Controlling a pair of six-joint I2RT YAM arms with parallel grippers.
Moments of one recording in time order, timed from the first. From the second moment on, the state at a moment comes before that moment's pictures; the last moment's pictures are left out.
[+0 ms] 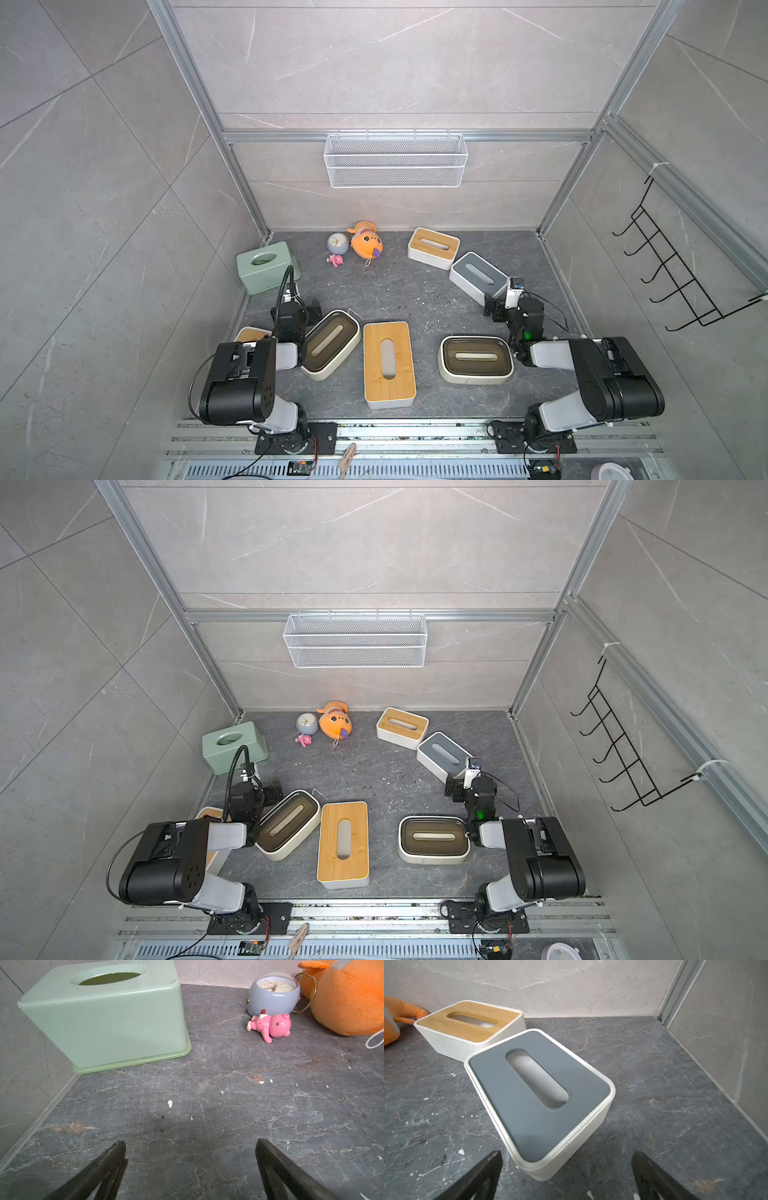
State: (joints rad) left arm 0.03 1.49 0.34 0.72 -0.14 -0.03; right arm 0.04 1.51 0.35 0.79 0.04 0.01
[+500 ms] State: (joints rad) left arm 0.03 1.49 0.34 0.71 -0.14 -0.03; right arm 0.04 1.51 0.35 0.79 0.04 0.01
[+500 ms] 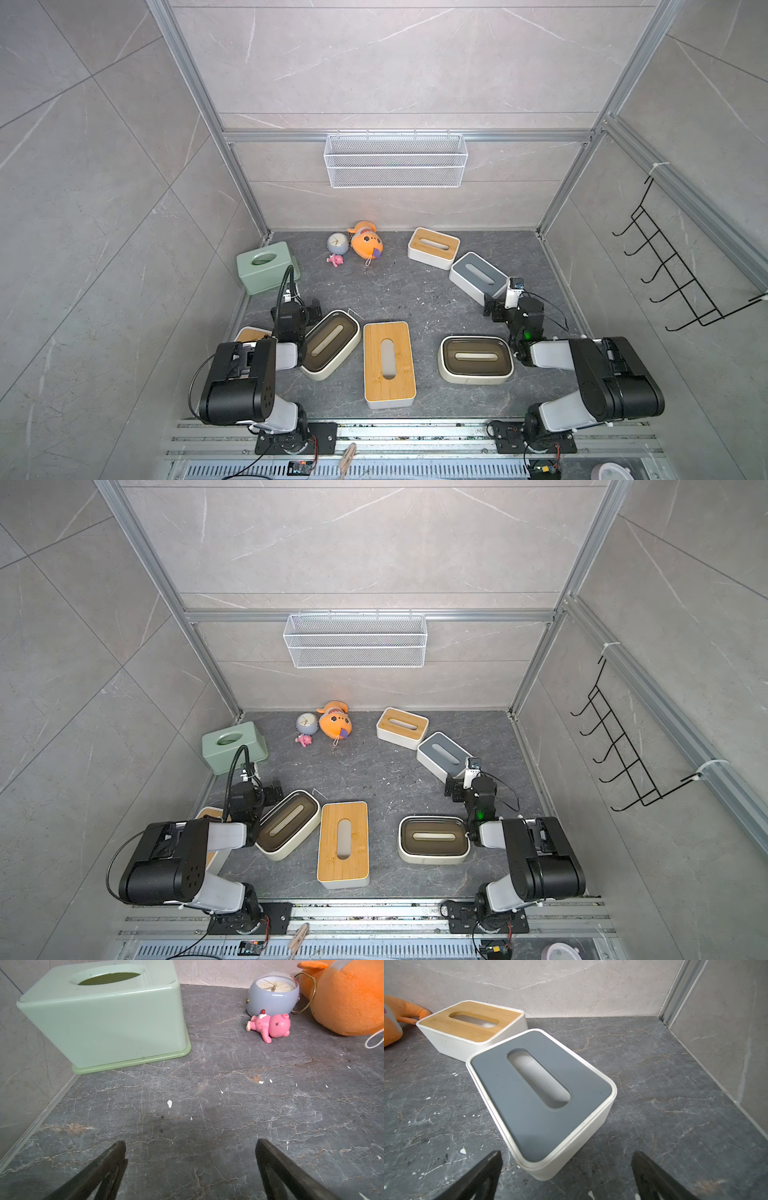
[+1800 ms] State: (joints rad) left arm 0.04 1.33 0.47 0.43 -0.23 -0.09; right arm 0.04 1.34 0.42 0.56 0.15 0.08
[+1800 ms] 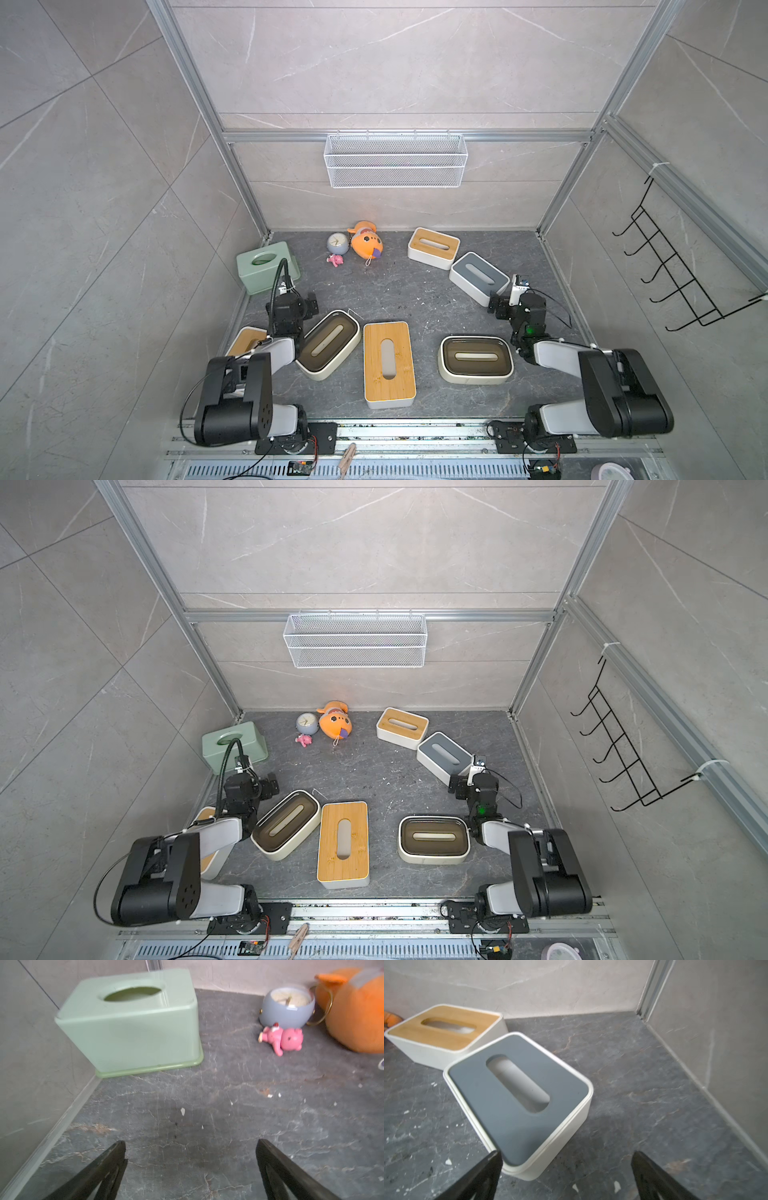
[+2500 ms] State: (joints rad) left arm 0.04 0.69 0.94 -0.82 -0.09 -0.56; right arm 0.03 1.02 0.89 -0.26 0.21 0.62
